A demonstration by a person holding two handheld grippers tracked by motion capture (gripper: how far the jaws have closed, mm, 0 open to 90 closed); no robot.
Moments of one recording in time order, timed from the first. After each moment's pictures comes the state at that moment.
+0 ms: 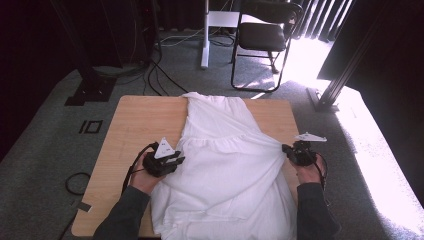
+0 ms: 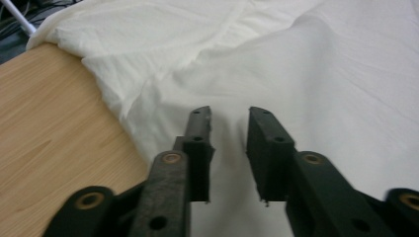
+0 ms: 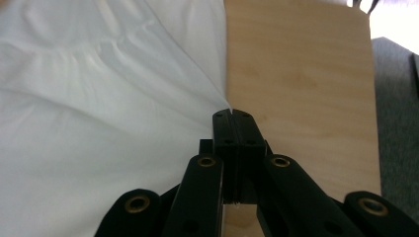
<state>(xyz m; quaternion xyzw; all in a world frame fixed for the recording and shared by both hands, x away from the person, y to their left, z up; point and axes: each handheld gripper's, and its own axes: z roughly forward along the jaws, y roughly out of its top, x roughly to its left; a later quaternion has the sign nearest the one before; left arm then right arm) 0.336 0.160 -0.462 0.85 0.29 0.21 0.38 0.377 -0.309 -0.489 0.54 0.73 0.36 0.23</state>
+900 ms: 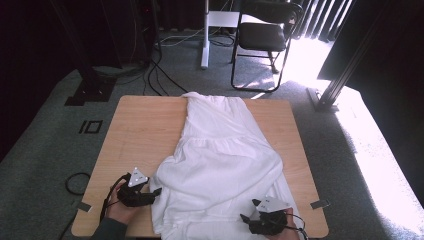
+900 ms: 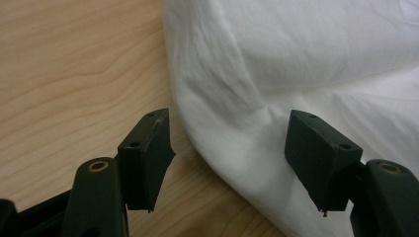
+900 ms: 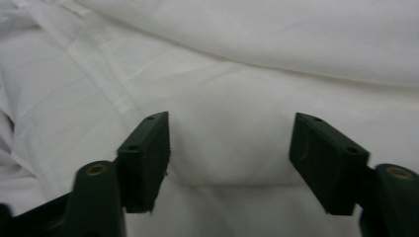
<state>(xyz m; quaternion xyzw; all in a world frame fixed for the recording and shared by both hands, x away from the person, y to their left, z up) 0.279 0.234 -0.540 0.83 0.41 0.17 0.34 0.211 -0.201 -0.548 0.33 0.85 0.38 0.15</state>
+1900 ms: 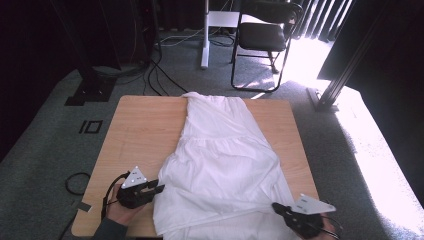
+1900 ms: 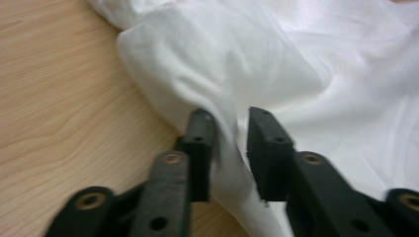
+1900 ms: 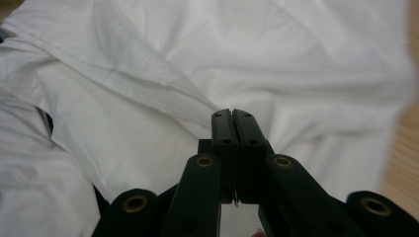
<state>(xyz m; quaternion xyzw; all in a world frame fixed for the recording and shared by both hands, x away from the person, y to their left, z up) 0.263 0.220 -0.502 0.83 0.34 0.13 0.41 0.182 -0.280 -0.479 0.35 0.83 0.40 0.18</state>
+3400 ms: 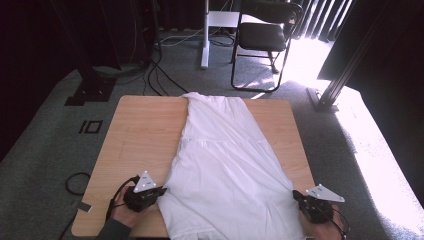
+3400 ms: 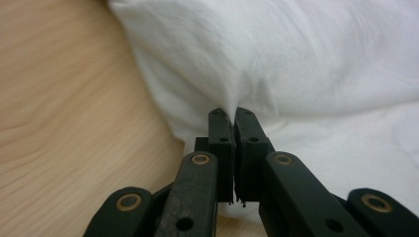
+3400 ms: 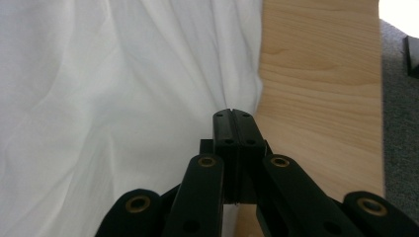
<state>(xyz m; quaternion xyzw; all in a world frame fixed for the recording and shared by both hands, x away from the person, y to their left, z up) 0.260 0.217 -0.512 0.85 0.34 0.16 0.36 0.220 -0.322 -0.521 0.51 0.75 0.35 0.25</state>
